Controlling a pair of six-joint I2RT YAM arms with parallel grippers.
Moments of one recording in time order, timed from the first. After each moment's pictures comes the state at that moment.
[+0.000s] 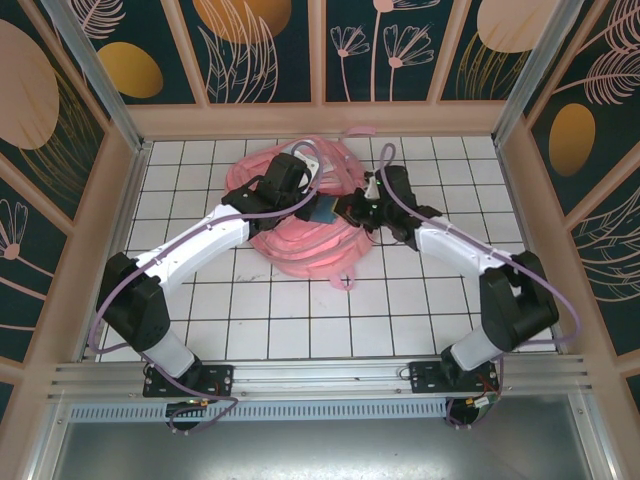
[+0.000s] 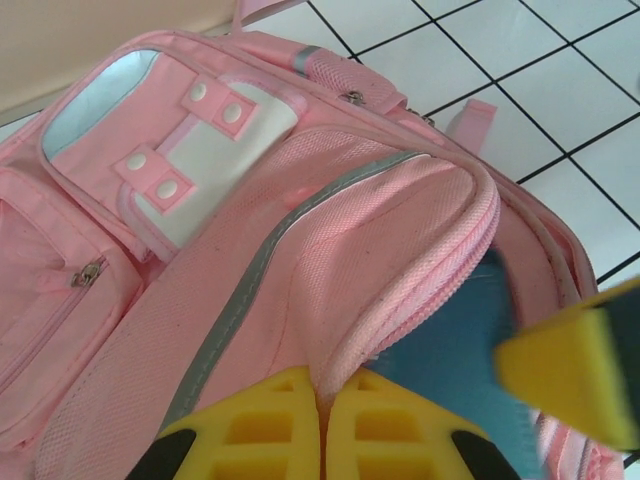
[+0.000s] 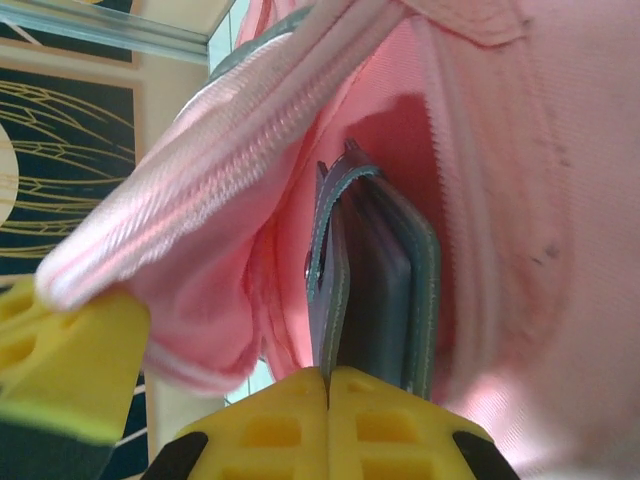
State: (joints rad) left arm -0.68 1.63 1.37 -0.43 -0.11 -0.14; right arm 0.52 1.56 1.03 -0.03 -0.47 1.01
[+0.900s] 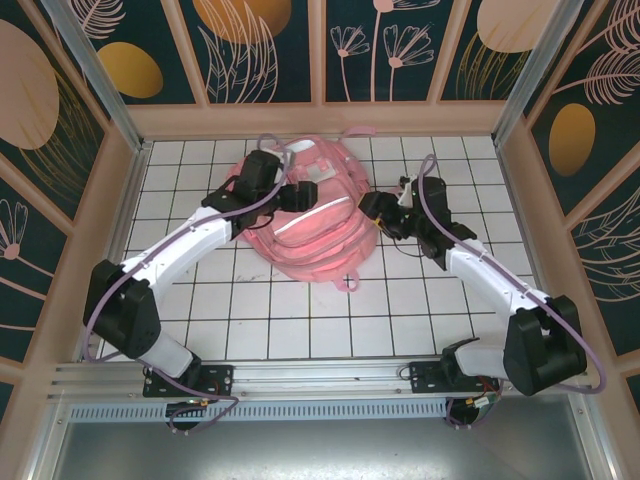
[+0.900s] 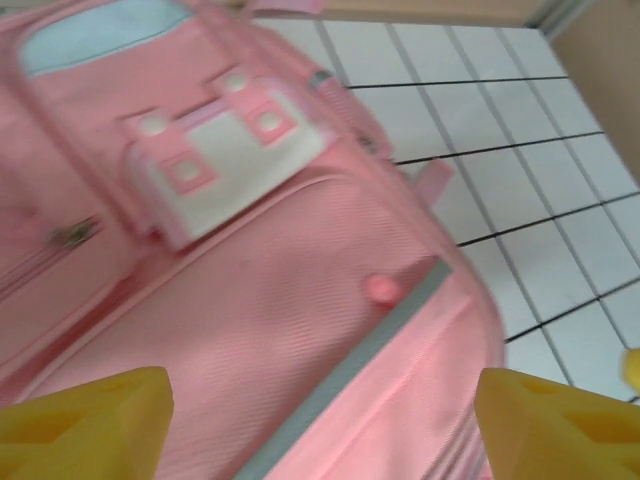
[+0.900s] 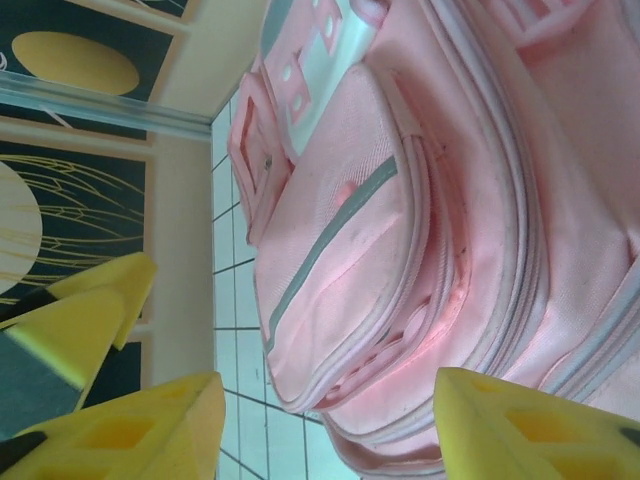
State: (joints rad) left arm -0.54 1.55 1.24 -0.32 0.07 -0.44; right arm 0.38 1.28 0.83 -0.07 -0.45 0.97
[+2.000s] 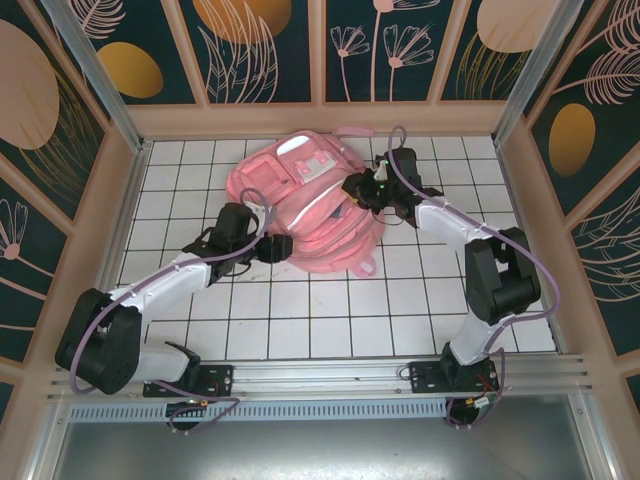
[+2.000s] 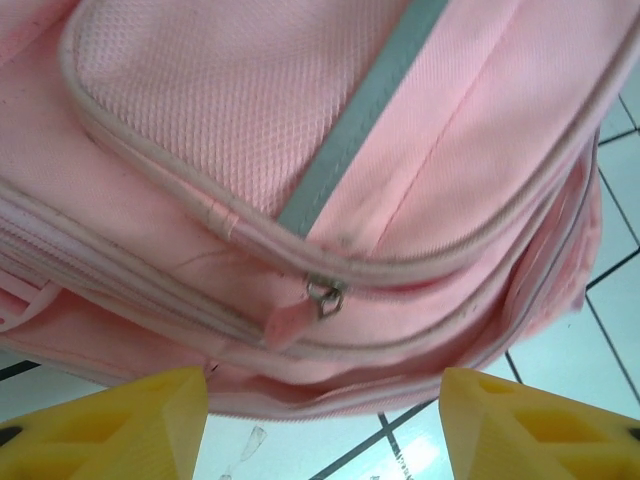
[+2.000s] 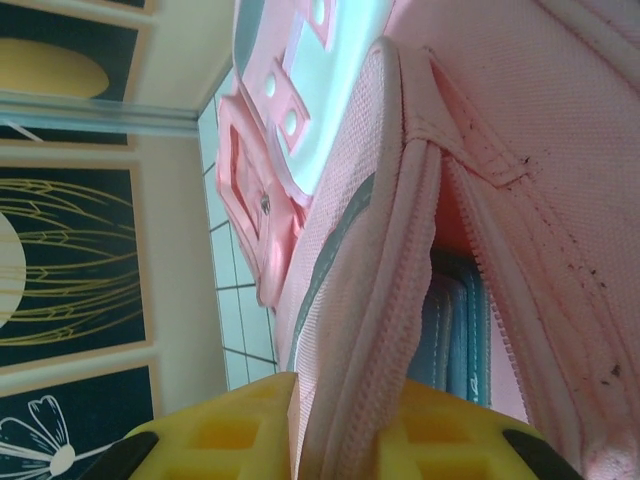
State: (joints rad) left arm -0.48 1.35 0.71 -0.09 0.28 -0.32; right arm 0.38 1.71 1.16 -0.04 -0.52 1.01
